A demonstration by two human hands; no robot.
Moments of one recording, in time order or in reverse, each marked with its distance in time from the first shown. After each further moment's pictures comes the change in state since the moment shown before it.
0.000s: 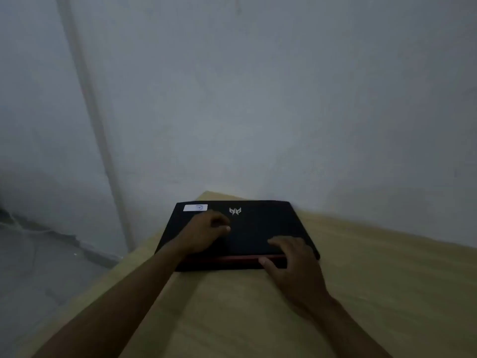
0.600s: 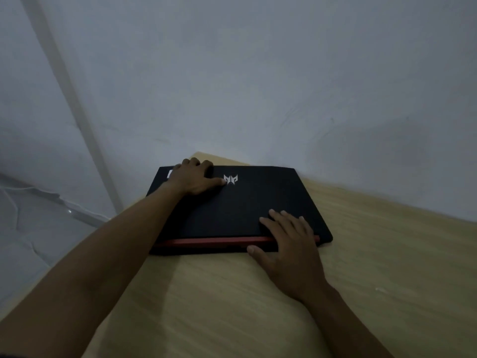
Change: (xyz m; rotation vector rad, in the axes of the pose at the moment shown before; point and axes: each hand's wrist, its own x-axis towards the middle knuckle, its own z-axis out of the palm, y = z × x) left_hand 0.112 -0.060 0.008 0.562 -0.092 -0.186; right_hand 0.013 0.025 0.036 -0.237 -0.230 -0.019
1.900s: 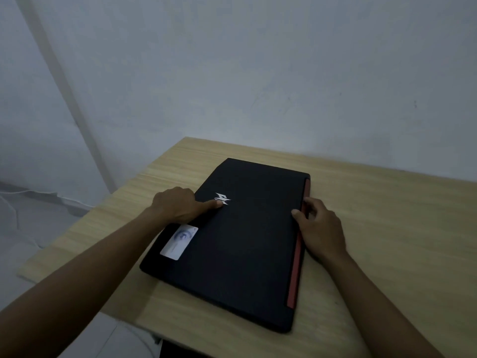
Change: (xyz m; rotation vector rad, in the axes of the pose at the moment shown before) left_hand -0.212 0.057 0.004 0.052 -0.043 -0.051; right_hand -0.125 0.038 -0.063 0.378 0.223 0.507
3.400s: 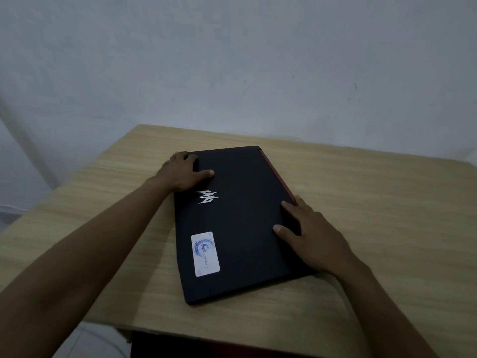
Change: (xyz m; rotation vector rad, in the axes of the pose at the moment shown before) left_hand 0.060 0.067 0.014 -0.215 -0.021 0.246; right_hand -0.071 0.003 -0.074 -0.452 -0.333 -0.016
